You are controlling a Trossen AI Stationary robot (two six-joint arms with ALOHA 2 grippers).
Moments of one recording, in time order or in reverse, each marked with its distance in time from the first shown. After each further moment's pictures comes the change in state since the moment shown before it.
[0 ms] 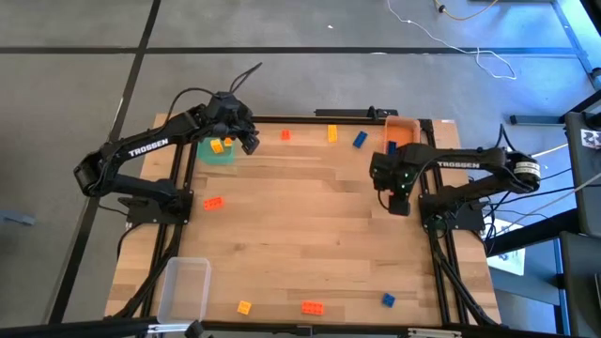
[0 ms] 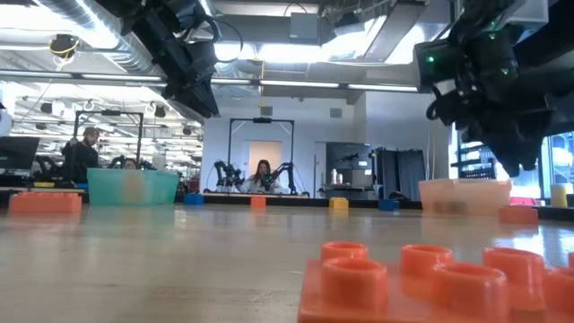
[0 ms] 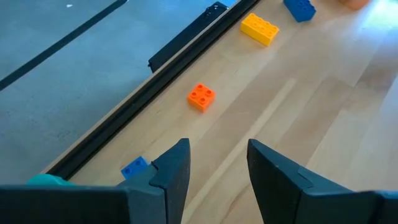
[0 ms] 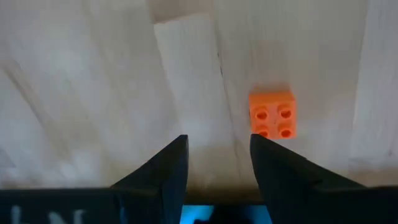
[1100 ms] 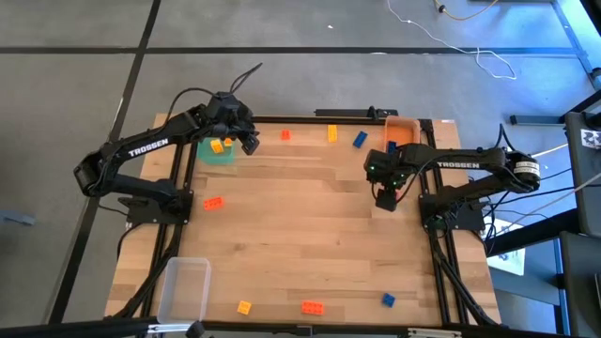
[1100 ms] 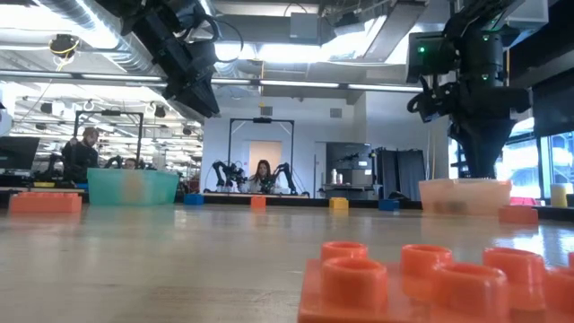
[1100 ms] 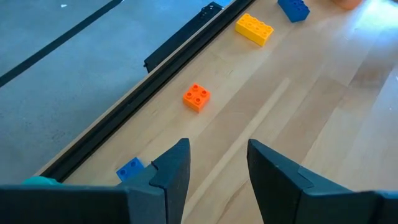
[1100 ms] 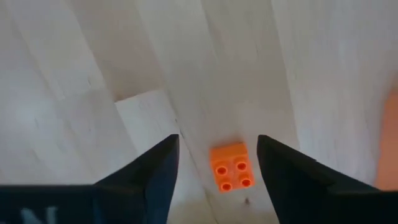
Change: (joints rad) left arm -0.001 -0.001 0.000 0.001 0.019 0.000; right arm 0.012 0.002 0.010 0.166 0.132 0.155
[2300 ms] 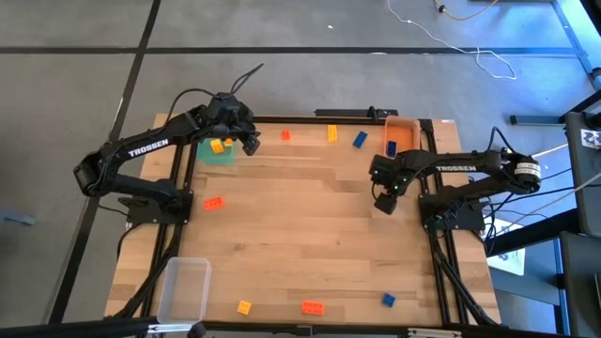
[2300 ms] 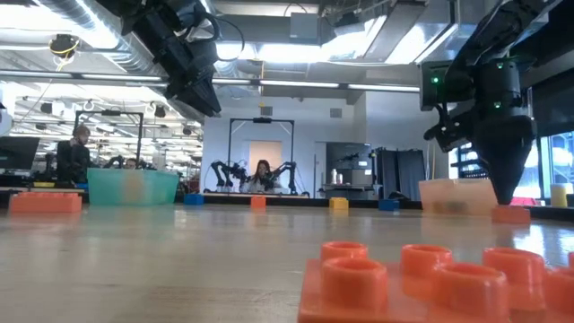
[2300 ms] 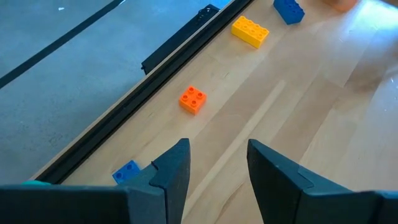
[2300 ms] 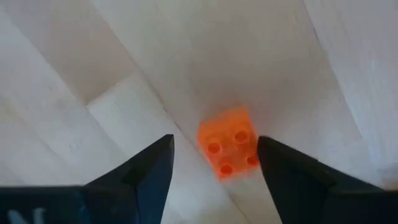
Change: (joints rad) left arm -0.013 0.000 0.000 0.009 0.000 -0.004; right arm -0.046 -0.002 -0.183 0.147 -0.079 0.206
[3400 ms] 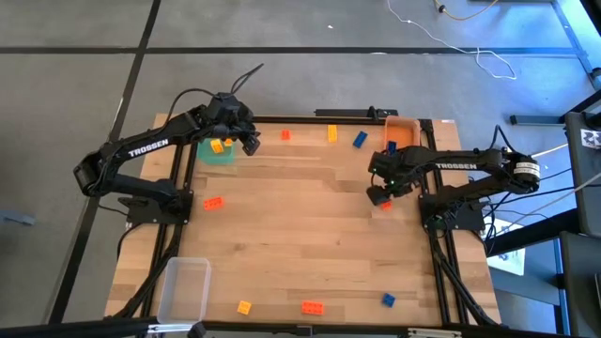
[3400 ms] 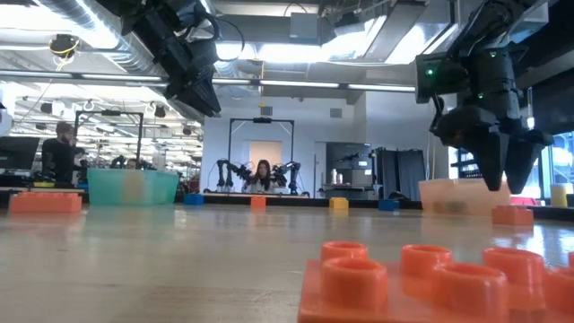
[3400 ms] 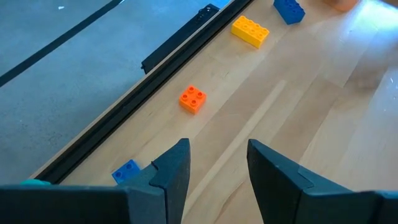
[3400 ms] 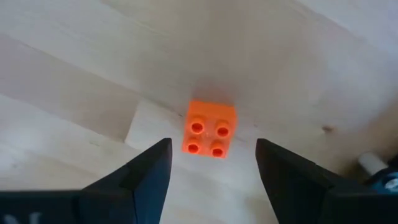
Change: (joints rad) left arm 0.000 0.000 0.000 -0.002 0.000 -0.005; right arm -0.003 0.002 0.082 -0.122 -0.049 0.575
